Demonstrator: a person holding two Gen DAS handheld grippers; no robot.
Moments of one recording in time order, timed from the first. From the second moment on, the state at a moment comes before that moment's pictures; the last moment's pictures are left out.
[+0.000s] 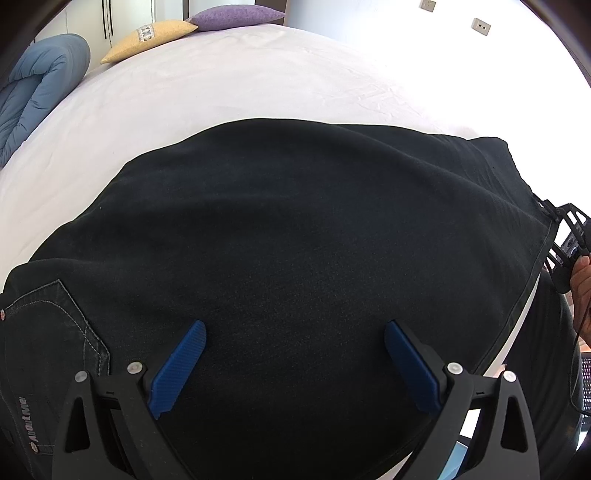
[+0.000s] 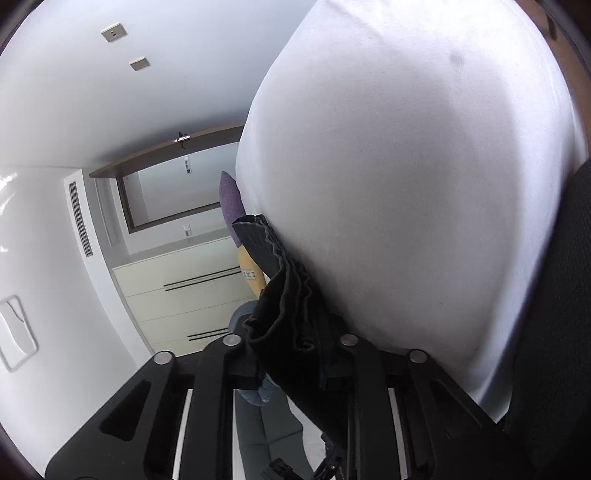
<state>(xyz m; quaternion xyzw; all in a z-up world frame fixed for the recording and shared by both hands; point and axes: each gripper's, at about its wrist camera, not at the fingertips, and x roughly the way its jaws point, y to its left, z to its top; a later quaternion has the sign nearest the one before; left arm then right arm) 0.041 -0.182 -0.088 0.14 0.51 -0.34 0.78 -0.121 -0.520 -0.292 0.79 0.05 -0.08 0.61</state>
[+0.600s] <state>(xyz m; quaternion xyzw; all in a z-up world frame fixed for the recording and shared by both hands) 0.073 -0.091 -0.048 -0.13 0.51 -0.35 0.78 0.069 -0.287 -0.120 0.16 0.36 -0.05 0.92</state>
